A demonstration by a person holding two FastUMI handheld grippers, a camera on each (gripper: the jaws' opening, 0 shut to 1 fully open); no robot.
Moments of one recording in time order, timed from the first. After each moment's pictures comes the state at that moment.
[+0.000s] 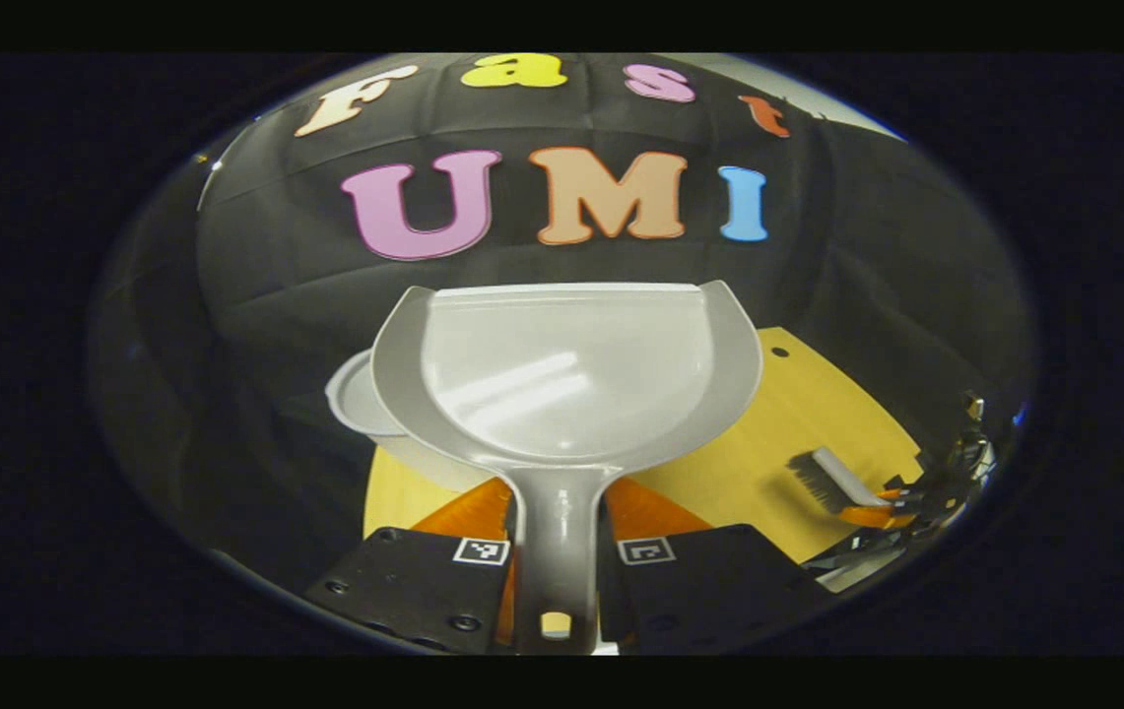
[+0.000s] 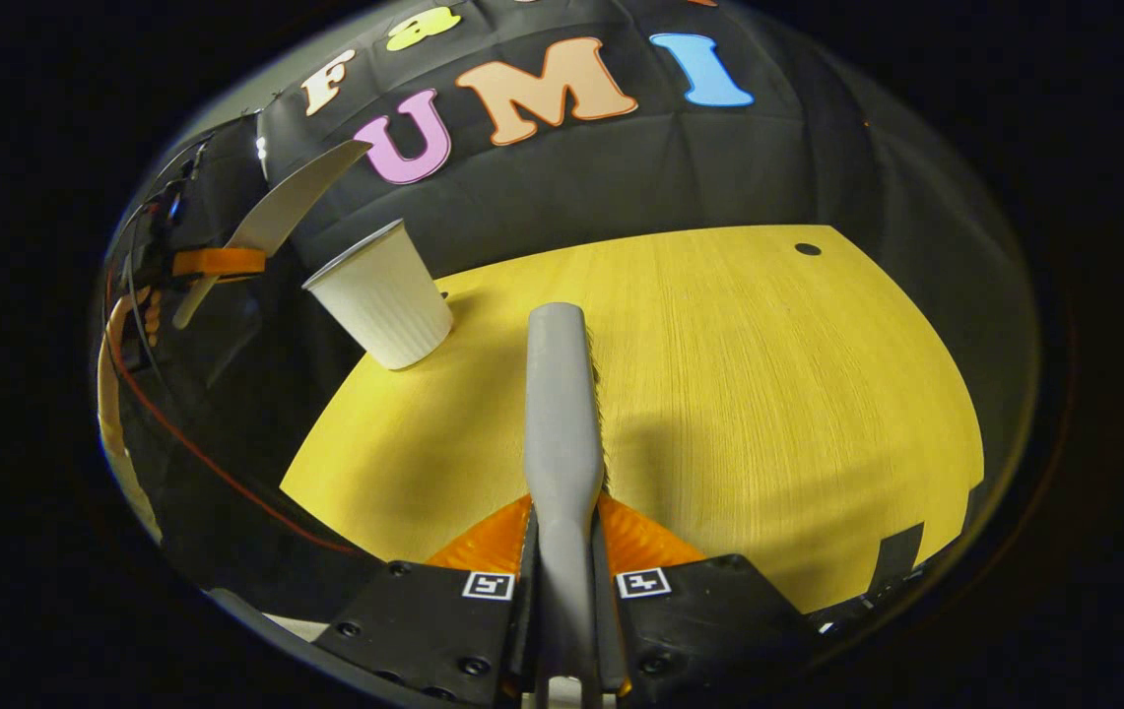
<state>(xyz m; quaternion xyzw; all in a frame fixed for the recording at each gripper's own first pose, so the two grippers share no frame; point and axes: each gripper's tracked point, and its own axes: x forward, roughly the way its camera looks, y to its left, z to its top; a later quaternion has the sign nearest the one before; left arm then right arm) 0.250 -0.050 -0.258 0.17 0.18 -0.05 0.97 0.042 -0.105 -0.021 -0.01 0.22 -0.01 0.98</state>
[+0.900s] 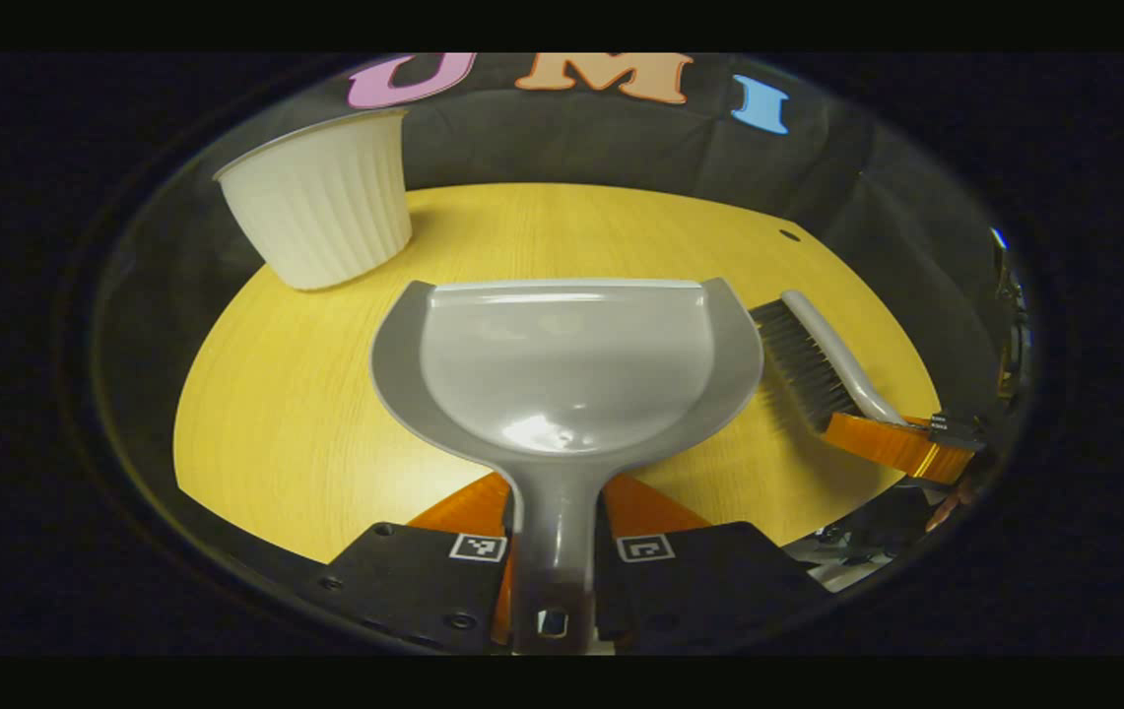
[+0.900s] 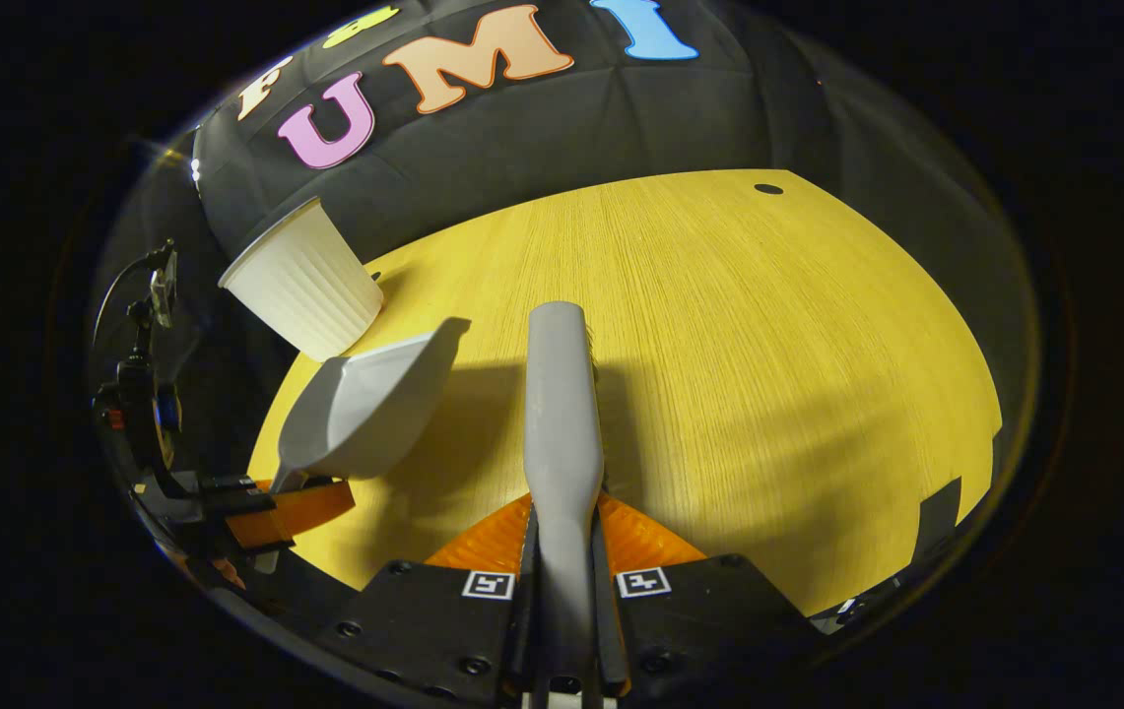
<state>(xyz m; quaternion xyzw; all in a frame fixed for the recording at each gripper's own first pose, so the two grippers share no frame) 0.231 -0.072 -0.518 0.08 0.36 0.01 0.93 0.052 -0.111 -0.045 0.01 0.26 -0.09 0.96</state>
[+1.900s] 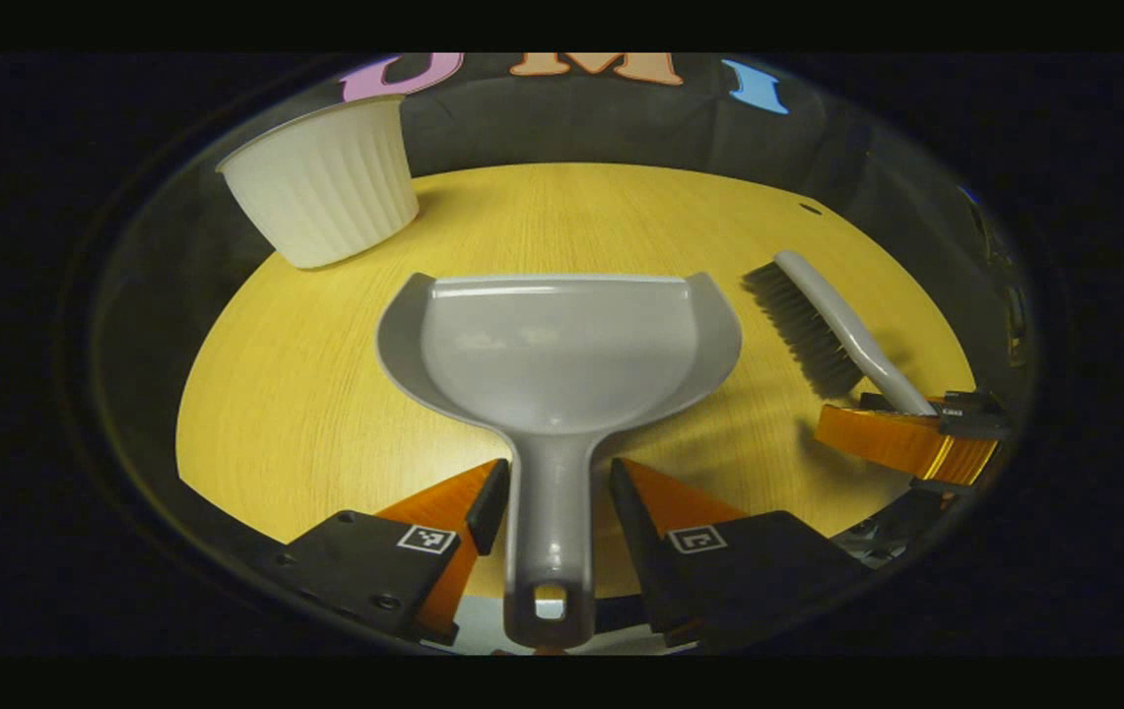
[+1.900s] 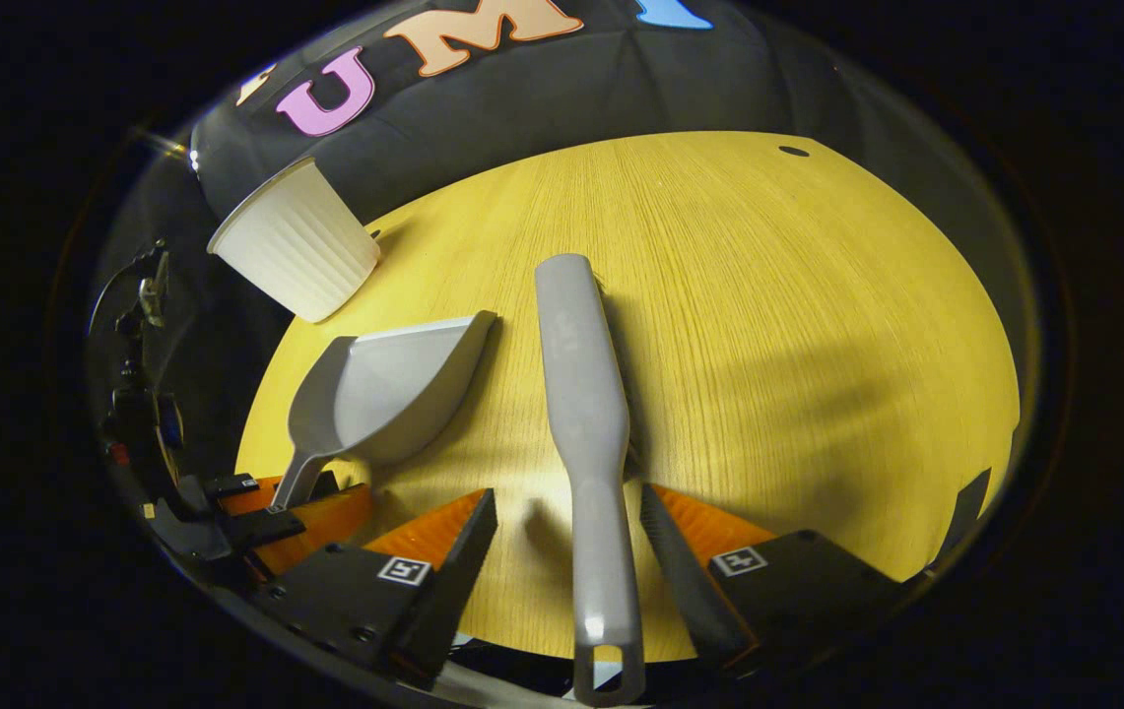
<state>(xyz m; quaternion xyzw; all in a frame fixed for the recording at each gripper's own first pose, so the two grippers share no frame) 0.209 -0.077 -0.517 0.12 0.35 0.02 0.93 0.048 -0.092 -0.066 0.02 0.32 -0.06 0.95</state>
